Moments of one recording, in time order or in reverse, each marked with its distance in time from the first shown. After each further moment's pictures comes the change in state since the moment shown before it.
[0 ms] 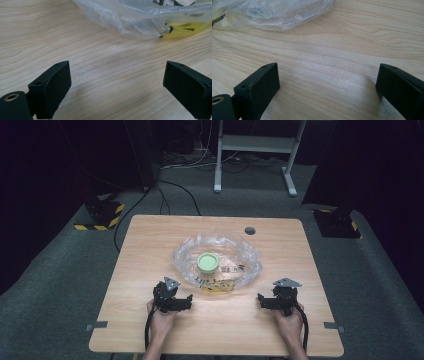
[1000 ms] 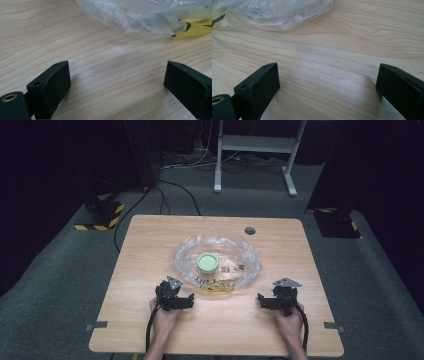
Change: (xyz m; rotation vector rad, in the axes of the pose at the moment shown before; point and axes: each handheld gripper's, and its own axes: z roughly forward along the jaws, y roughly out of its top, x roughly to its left) left arm 0.002 -0.006 0.017 0.003 0.017 0.027; right arm 0.000 0.000 0.000 0.000 0.000 0.000
